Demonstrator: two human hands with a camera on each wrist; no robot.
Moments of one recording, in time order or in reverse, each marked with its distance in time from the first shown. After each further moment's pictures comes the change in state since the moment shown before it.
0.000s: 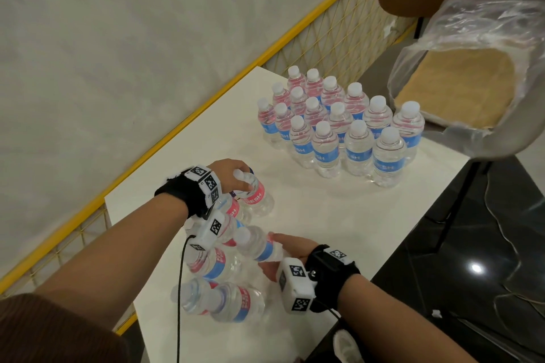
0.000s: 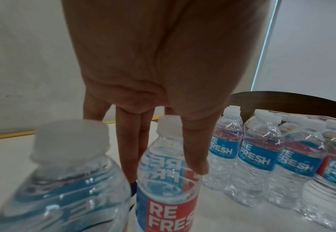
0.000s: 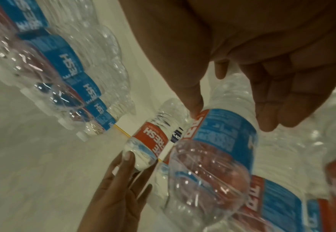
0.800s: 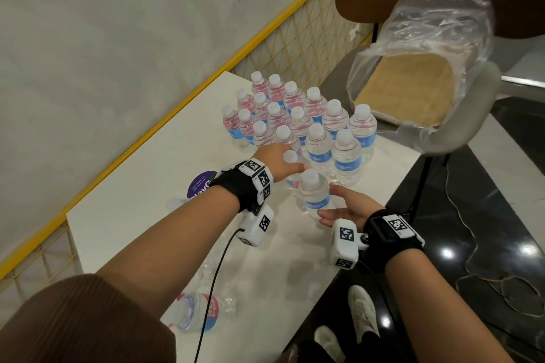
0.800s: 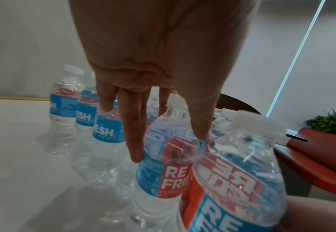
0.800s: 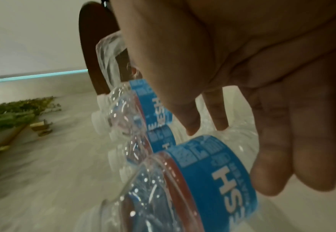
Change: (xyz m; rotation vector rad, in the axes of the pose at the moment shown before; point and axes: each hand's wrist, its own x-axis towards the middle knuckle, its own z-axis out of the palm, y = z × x) left_hand 0.004 0.156 0.009 -0.201 0.082 0.255; right_hand -0.107 -0.084 -0.114 0.059 0.342 -0.340
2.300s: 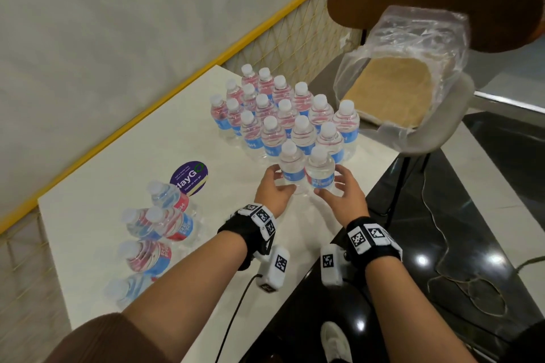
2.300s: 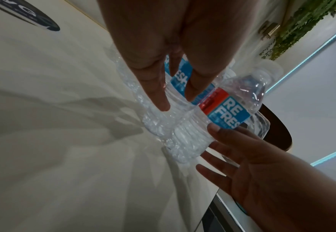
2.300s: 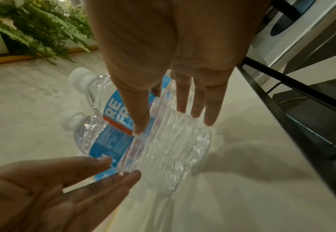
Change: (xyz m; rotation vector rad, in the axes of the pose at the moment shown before) left_hand -0.016 -0.012 0.116 -0.854 0.250 -0.129; right_hand 0.010 0.028 -0.030 -0.575 0.349 -0.816
